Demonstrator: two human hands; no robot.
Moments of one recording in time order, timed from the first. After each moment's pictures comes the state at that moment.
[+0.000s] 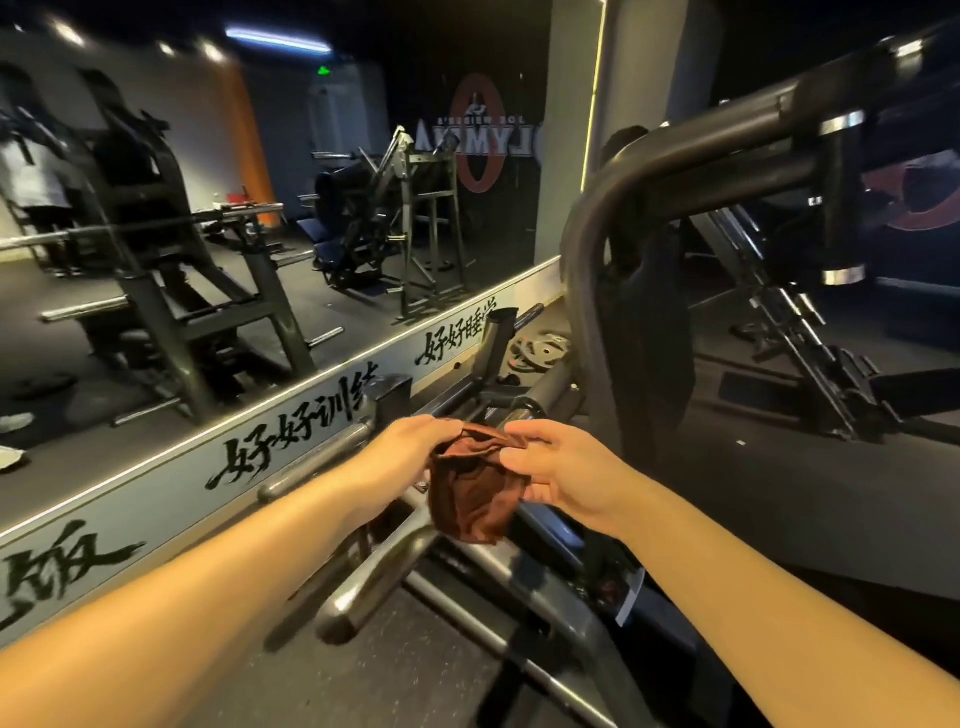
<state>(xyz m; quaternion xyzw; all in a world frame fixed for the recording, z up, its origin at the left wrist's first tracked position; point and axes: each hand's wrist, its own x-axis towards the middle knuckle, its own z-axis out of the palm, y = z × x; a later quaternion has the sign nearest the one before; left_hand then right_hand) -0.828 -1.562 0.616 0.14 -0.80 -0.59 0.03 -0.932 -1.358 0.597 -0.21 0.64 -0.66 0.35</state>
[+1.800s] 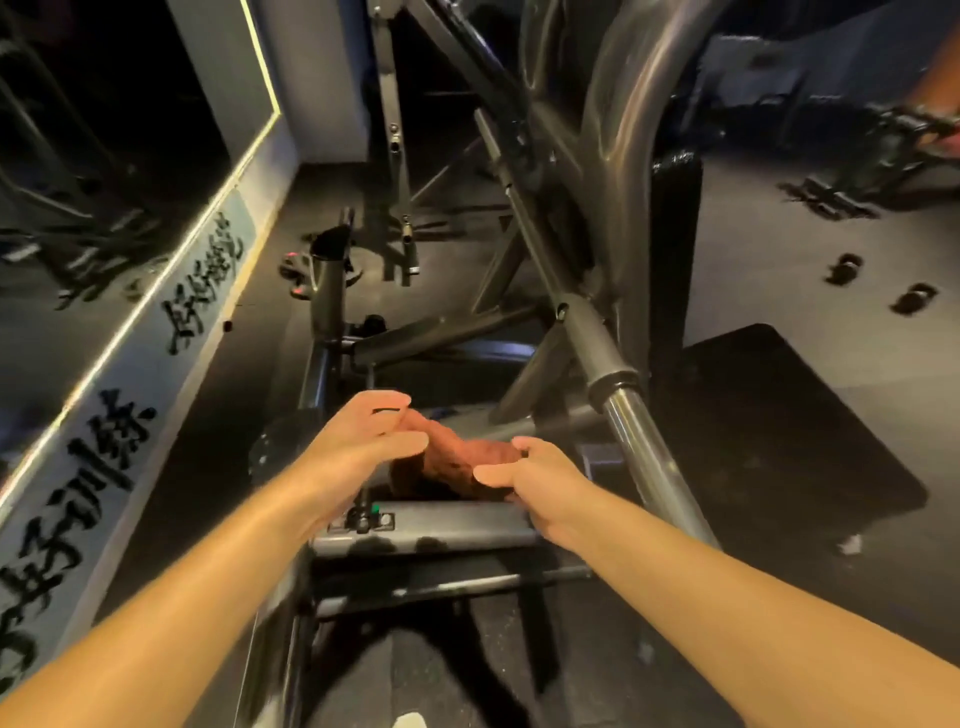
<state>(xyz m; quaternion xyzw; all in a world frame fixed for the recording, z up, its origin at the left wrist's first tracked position) -1.156 -1.909 0.491 -0.11 -0.75 -0.62 -0.21 -1.093 -1.682 0.462 0.24 0.67 -0.68 0.15</state>
